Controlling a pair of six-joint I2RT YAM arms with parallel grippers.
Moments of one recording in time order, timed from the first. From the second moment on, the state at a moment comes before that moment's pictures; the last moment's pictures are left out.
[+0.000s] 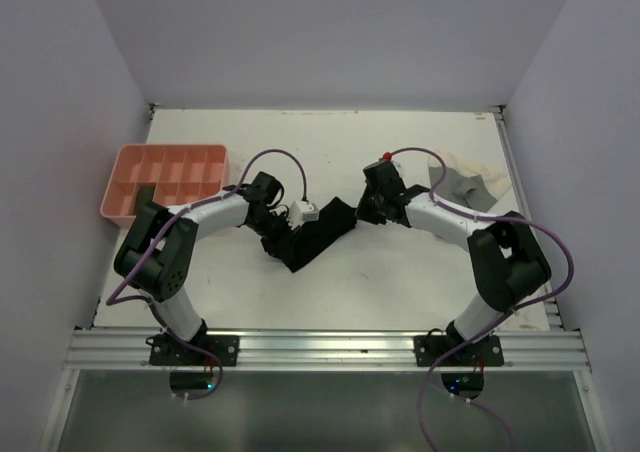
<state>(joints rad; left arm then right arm) -0.47 1.73 0.98 -0.60 0.60 0.51 0.54 1.65 1.02 -0.28 0.09 0.84</state>
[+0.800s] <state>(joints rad) -0.50 1.69 0.96 -0.62 0.59 0.59 0.54 1.61 1.06 -0.34 0.09 0.78</state>
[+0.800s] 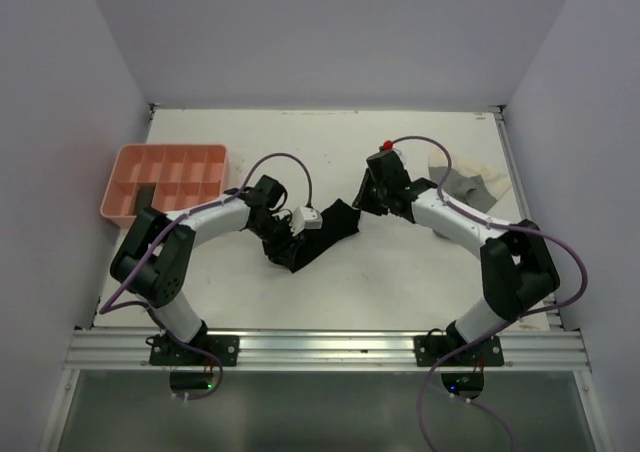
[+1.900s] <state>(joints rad) -0.77 1.26 0.77 -0.60 0.33 0.67 0.62 1.98 1.21 -0.11 -0.19 0.75</state>
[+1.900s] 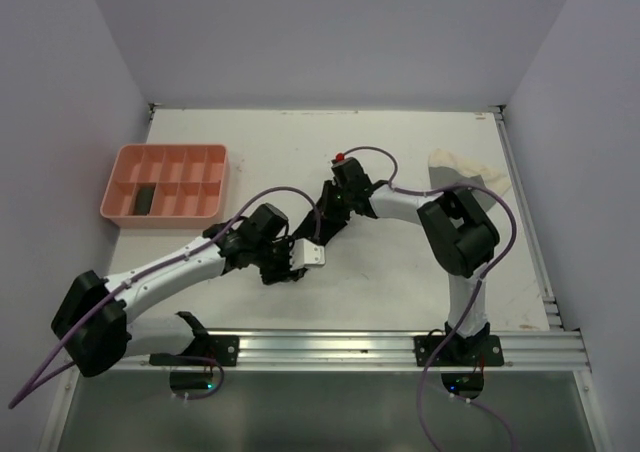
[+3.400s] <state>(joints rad) -0.27 1.28 0.79 -0.18 0.39 0.12 1.03 1.85 1.23 -0.49 0.11 1.16</state>
